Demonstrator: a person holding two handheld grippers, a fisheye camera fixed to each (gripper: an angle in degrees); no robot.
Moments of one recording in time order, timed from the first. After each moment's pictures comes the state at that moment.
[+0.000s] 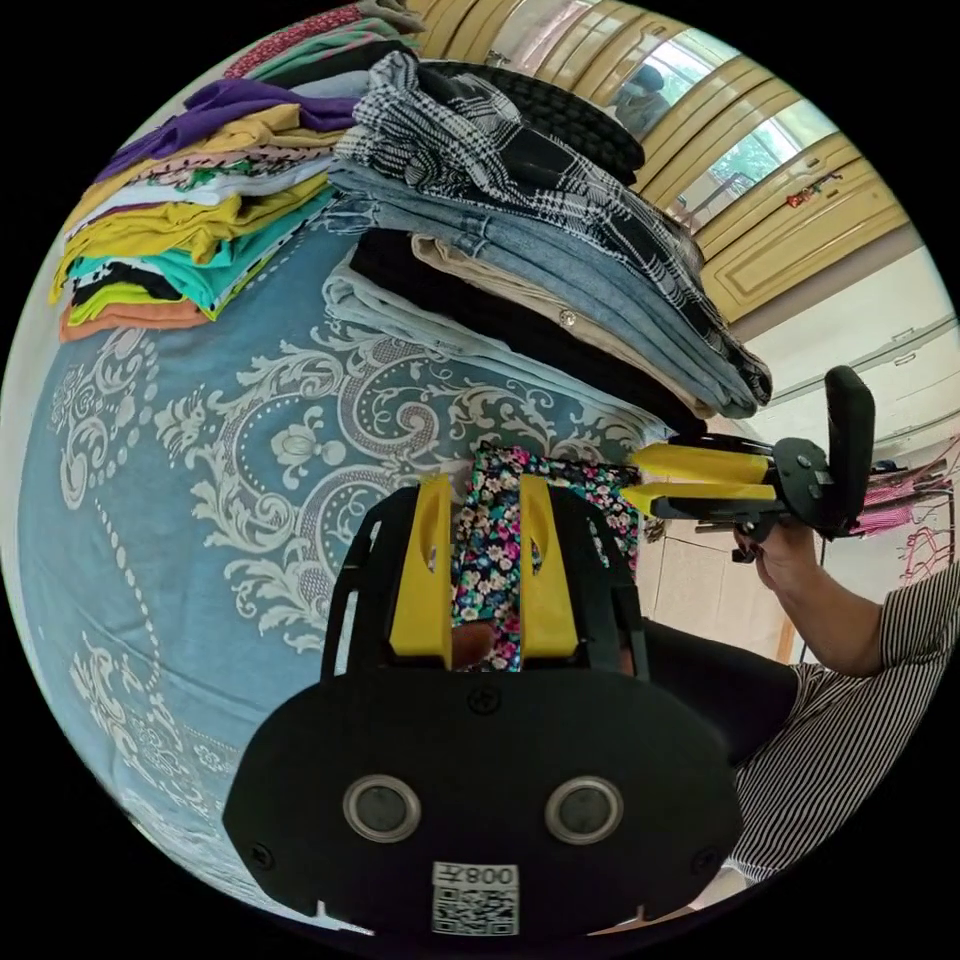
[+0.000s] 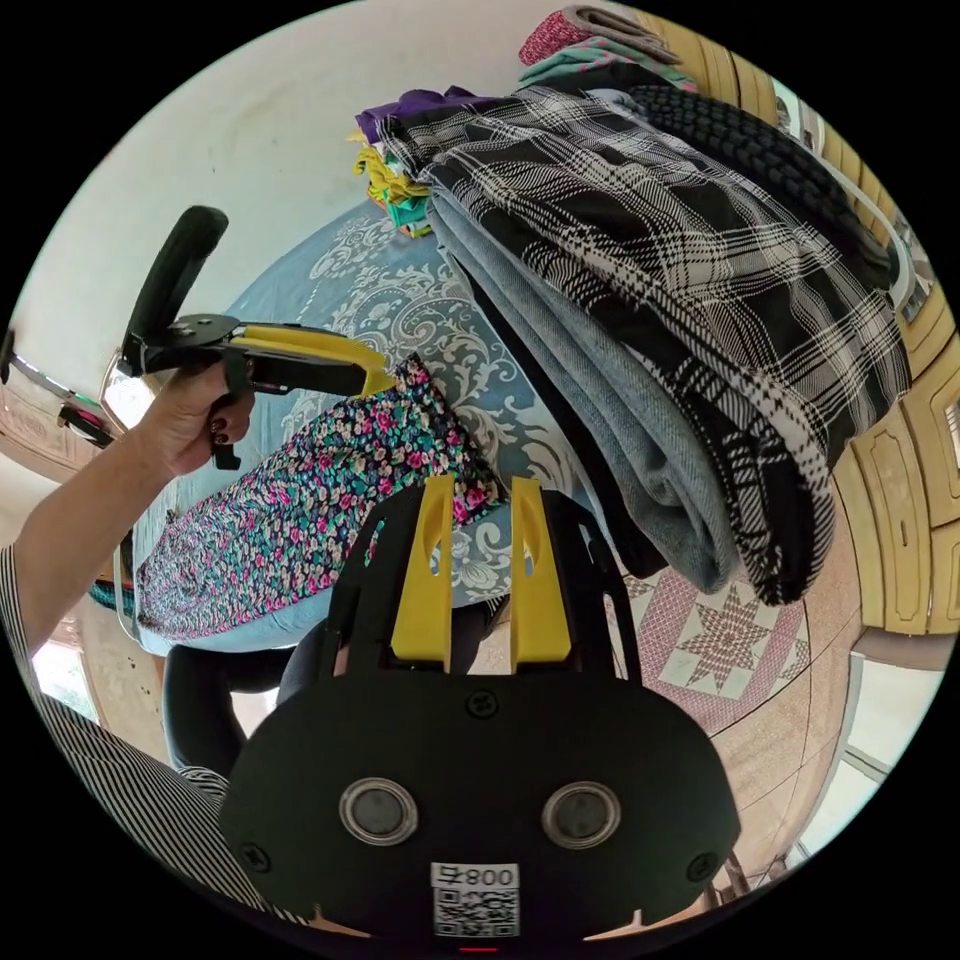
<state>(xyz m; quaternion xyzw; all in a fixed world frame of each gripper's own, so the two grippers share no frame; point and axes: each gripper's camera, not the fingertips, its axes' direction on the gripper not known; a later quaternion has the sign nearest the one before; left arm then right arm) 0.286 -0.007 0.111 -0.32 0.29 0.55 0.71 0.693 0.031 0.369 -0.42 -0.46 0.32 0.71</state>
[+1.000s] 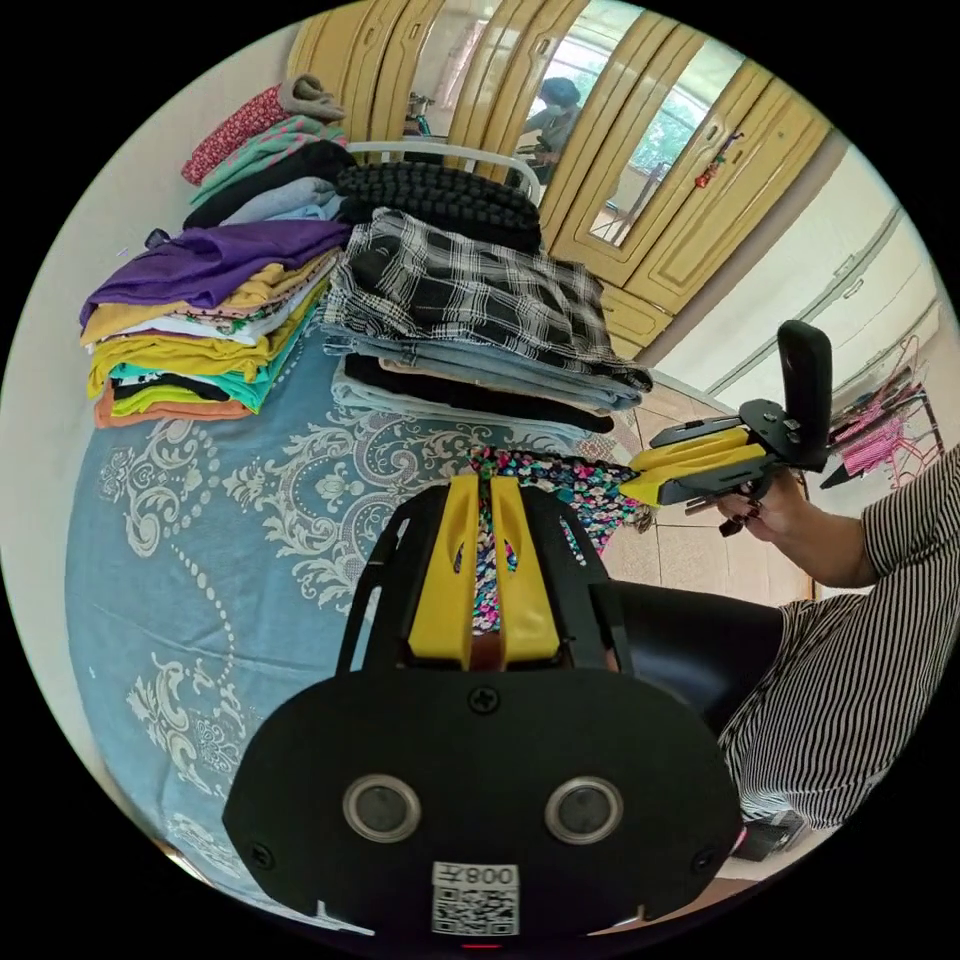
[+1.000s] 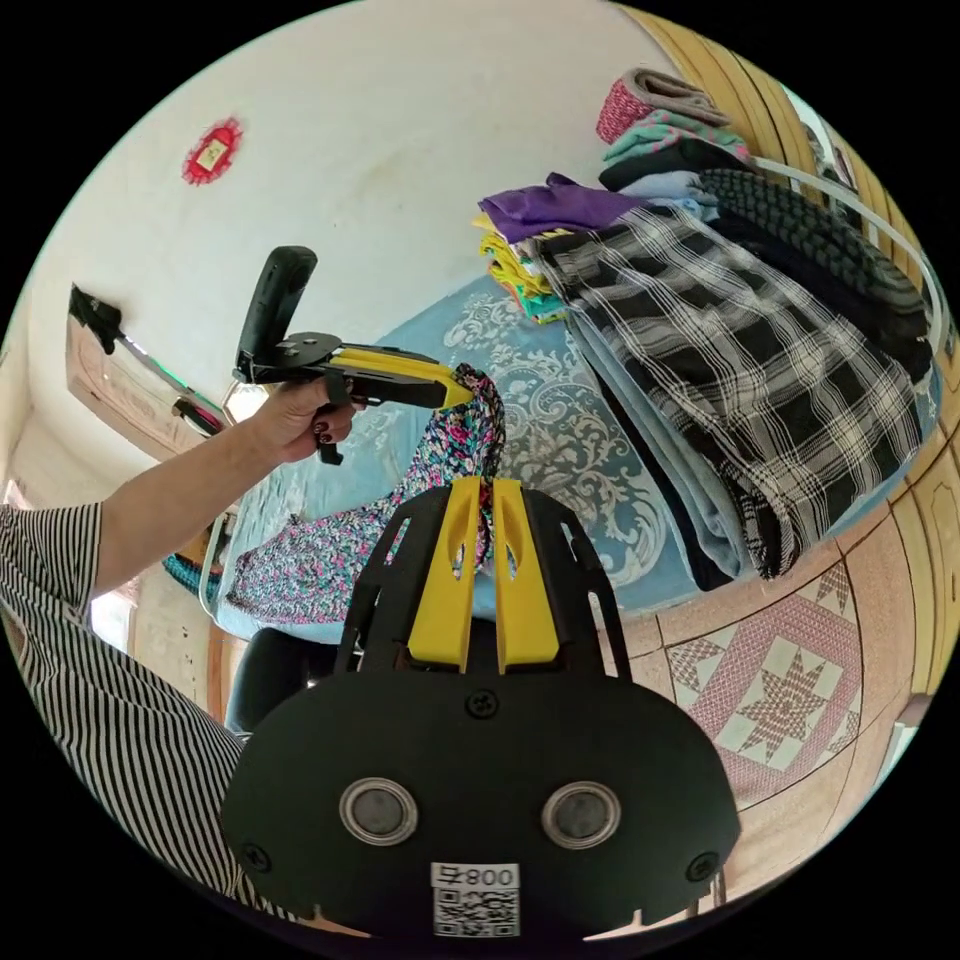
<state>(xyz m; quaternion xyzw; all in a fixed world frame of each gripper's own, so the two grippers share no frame) 0.235 -0.062 -0.015 -0.22 0.36 0.58 0.70 0.785 -0.017 0.258 -0.27 -0.56 0.37 0.69</state>
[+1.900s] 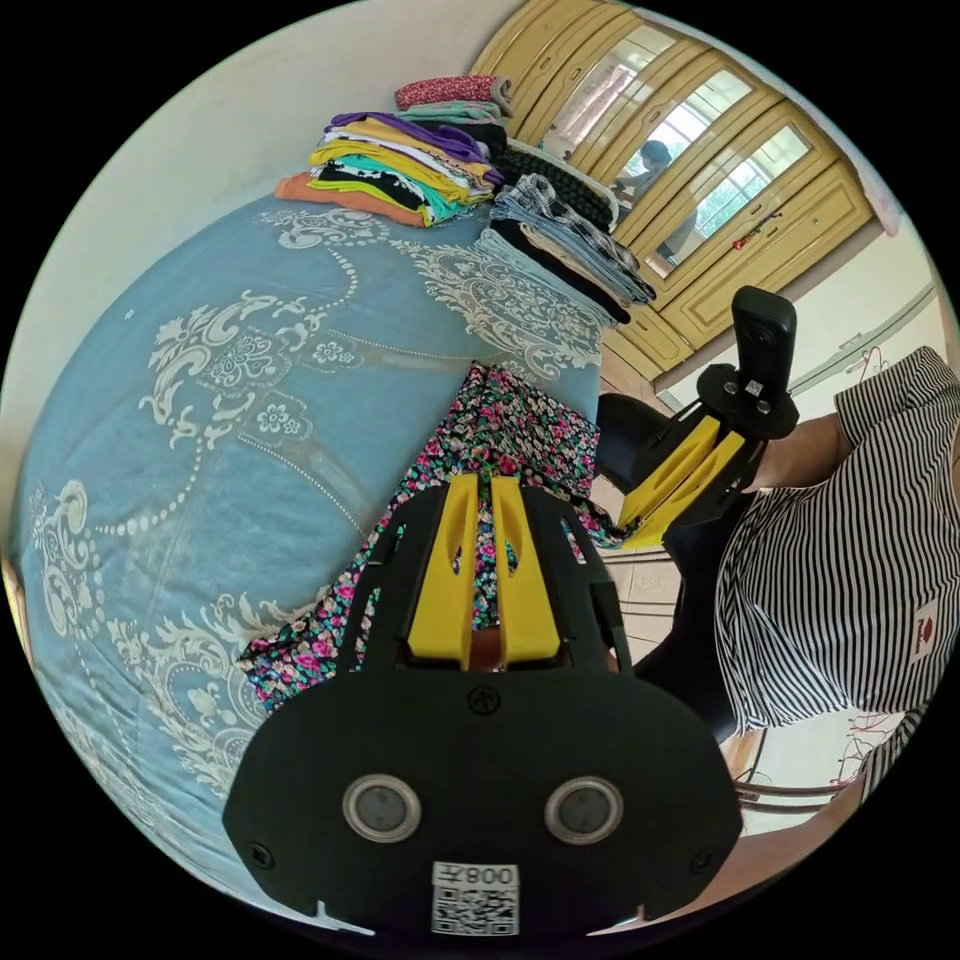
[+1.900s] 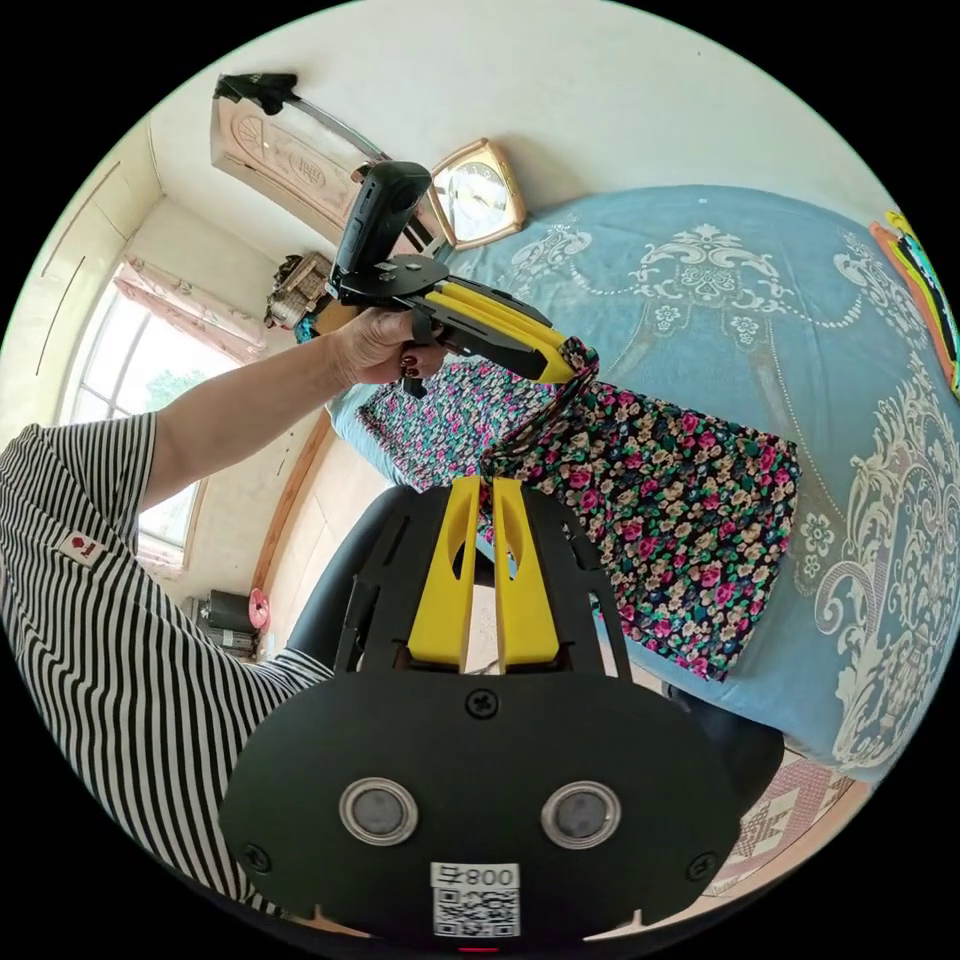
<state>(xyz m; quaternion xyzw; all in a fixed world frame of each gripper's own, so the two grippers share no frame) -0.181 -0.063 -0.005 -0.28 0.34 0.44 0.78 0.485 -0.168 0.134 -0.21 -0.80 0.10 0.56</state>
